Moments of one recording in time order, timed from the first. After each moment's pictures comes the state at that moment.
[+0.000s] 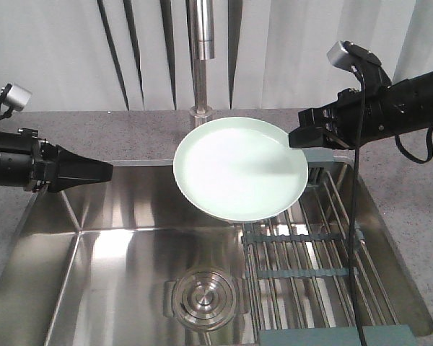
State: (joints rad) left arm 0.15 1.64 -1.09 -1.29 1.19 1.28; right arm 0.04 1.68 -1.38 0.87 0.92 -0.67
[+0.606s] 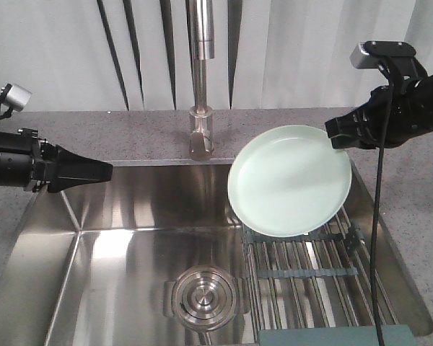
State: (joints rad) left arm 0.15 1.64 -1.09 -1.29 1.19 1.28; right arm 0.03 1.60 -1.38 0.45 0.87 -0.46
